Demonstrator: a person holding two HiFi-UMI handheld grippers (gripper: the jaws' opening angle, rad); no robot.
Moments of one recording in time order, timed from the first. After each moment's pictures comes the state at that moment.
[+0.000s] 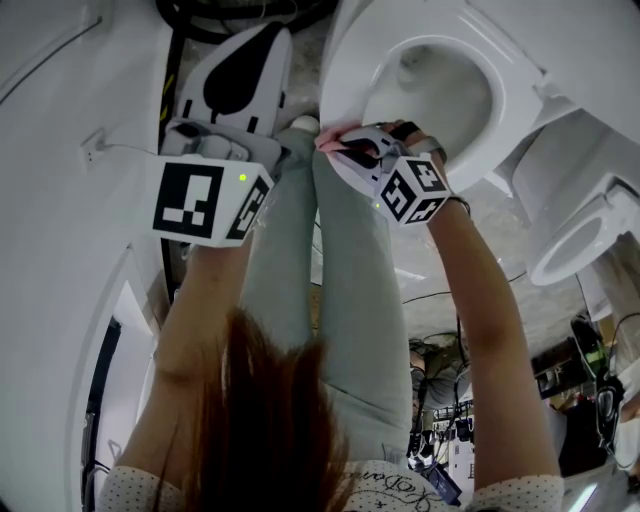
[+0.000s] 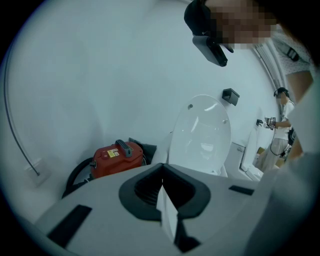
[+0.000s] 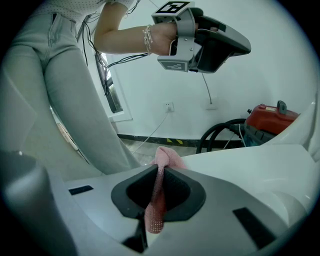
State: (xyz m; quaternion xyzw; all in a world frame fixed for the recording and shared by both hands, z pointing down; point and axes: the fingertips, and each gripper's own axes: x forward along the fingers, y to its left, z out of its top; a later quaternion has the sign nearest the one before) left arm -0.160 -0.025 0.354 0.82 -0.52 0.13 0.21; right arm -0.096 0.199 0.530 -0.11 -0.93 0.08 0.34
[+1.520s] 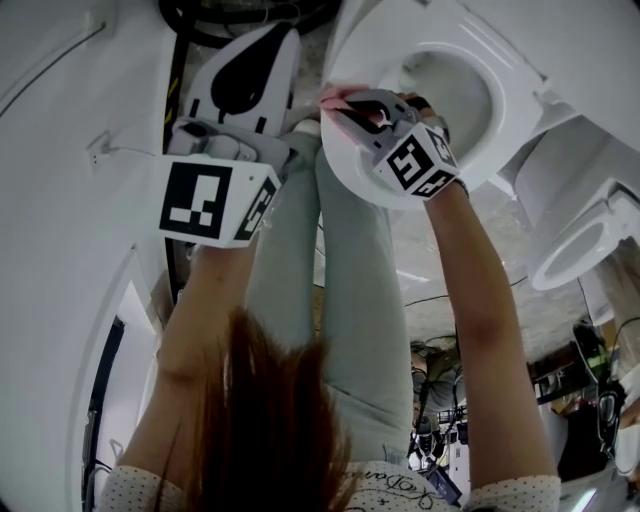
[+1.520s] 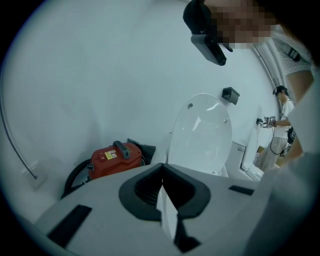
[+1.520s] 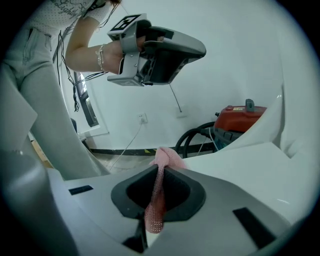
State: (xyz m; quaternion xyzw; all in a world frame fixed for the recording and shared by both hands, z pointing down) left arm -0.152 -0.037 0.351 0.82 -0.51 0.13 0.21; right arm -0.107 0.106 0.525 0.02 -0.95 0.12 0.30
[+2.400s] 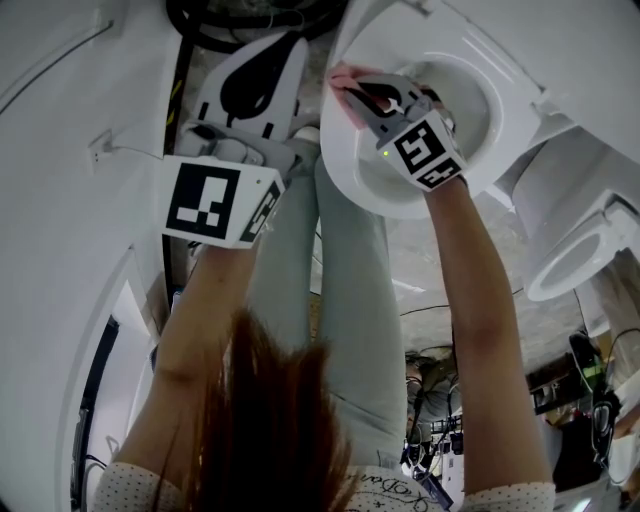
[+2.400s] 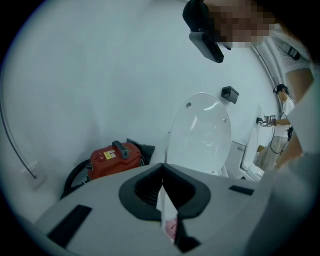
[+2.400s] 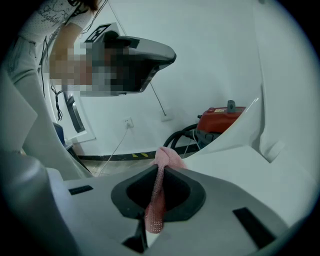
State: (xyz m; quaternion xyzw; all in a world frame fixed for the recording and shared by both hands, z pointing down) left arm -0.147 -0.035 0.353 0.82 -0.51 0.14 0.20; right arm -0.101 0.054 0.522 0.08 -0.94 0.14 0.29
